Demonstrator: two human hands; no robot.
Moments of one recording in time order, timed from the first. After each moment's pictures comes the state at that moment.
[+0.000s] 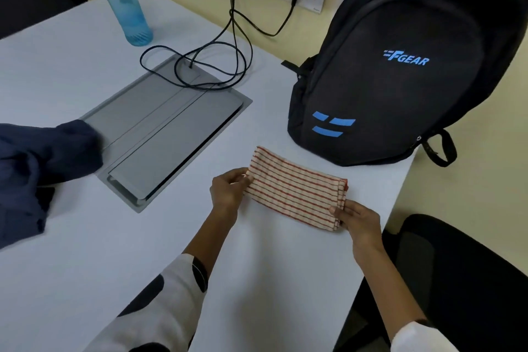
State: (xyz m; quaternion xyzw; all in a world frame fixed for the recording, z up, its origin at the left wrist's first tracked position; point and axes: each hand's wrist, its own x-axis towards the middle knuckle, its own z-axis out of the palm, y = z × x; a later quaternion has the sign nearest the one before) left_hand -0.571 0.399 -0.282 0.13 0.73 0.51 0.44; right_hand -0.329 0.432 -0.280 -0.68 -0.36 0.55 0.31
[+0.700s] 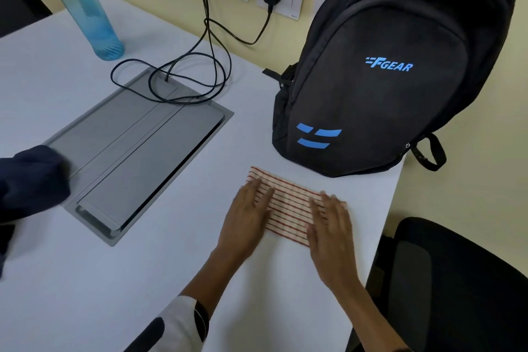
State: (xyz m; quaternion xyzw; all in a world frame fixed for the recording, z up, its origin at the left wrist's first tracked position) left_hand -0.535 0.405 -0.310 0.66 0.71 0.14 0.19; right_hand -0.341 0.418 -0.318 -0.57 -0.81 0.07 0.15
